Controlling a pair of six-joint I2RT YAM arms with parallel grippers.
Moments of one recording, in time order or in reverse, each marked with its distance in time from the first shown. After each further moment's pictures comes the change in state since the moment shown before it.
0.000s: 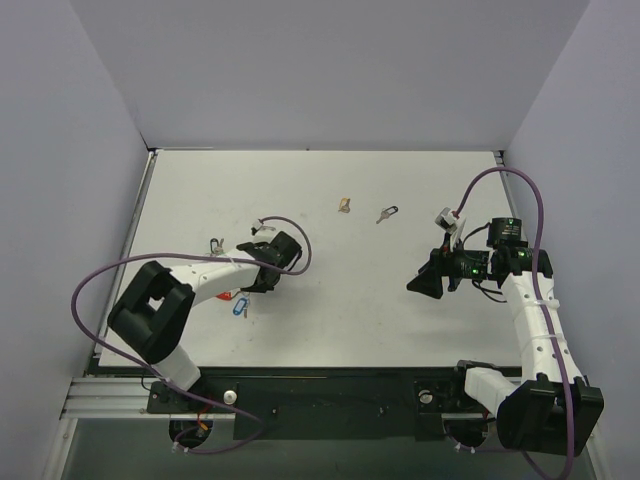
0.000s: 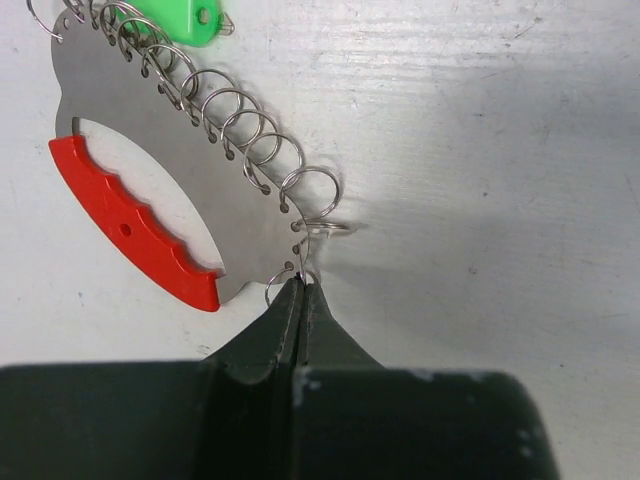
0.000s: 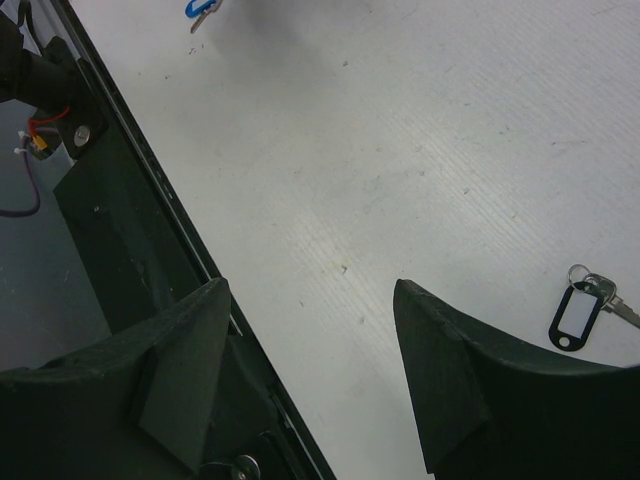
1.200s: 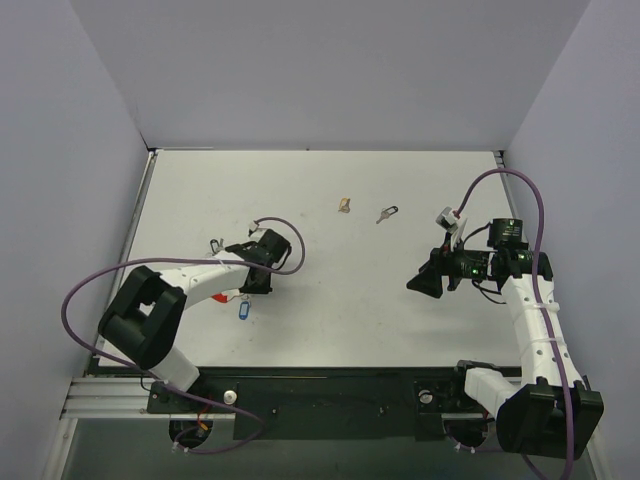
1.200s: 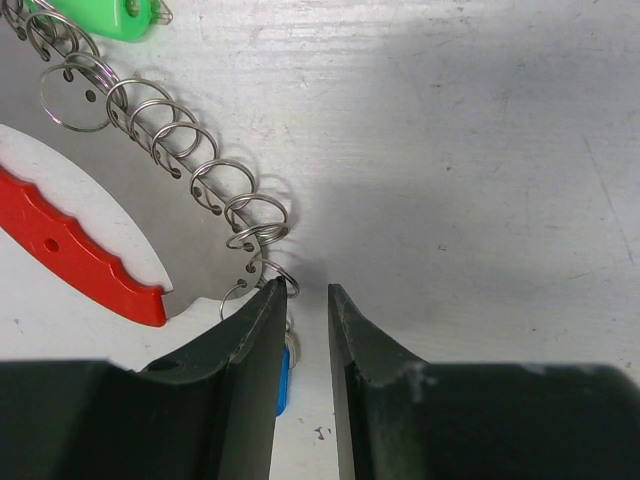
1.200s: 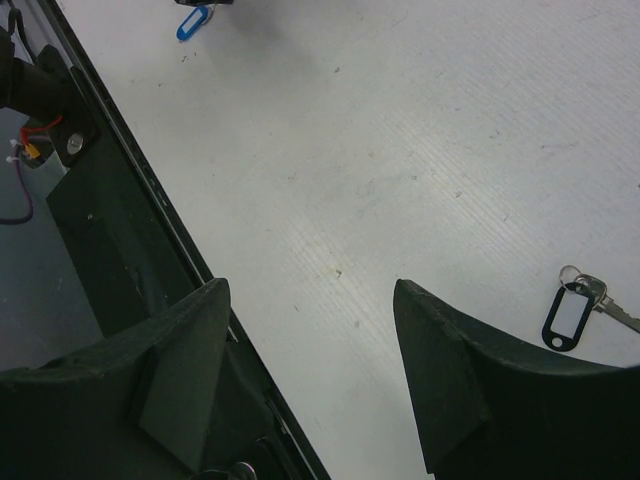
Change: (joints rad) left arm 0.075 -0.067 -0.068 0.091 0.200 0.079; right arm 0.000 -0.017 -0.013 0.040 0.007 0.033
